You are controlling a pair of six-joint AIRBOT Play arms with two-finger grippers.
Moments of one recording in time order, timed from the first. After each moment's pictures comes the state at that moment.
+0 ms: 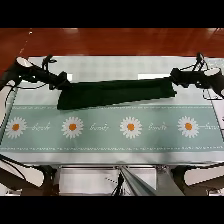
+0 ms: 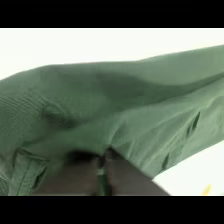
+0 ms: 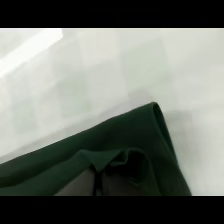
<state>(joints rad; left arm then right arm) 0.14 -1.80 1.45 0.85 -1.22 -1.30 -0.24 -1.69 1.25 -0.74 0.70 1.23</state>
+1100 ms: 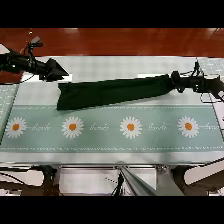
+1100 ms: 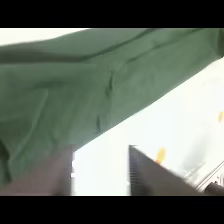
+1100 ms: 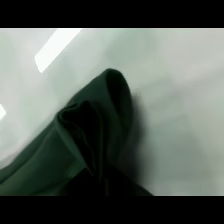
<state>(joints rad) 0.15 -1.60 1.50 0.77 -1.38 -1.27 -0.30 -1.77 1.25 -0.51 0.81 1.18</state>
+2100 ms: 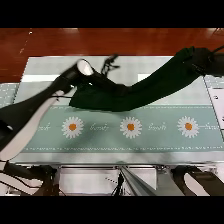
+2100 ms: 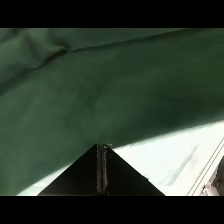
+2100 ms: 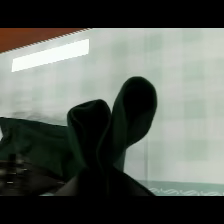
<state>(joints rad) -0.56 -1.73 1.48 0.76 -0.99 -1.29 -0.02 -0.92 1.25 -1.15 1.10 1.68</state>
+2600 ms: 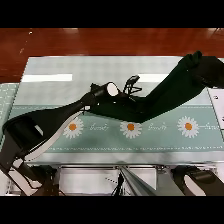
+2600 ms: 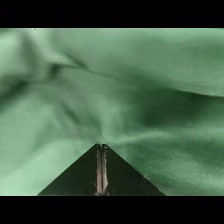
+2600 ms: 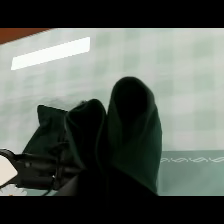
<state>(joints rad) -0.74 -1.85 1.47 0.65 -0.82 -1.30 0.12 -0.77 1.25 -1.31 1.20 1.89</state>
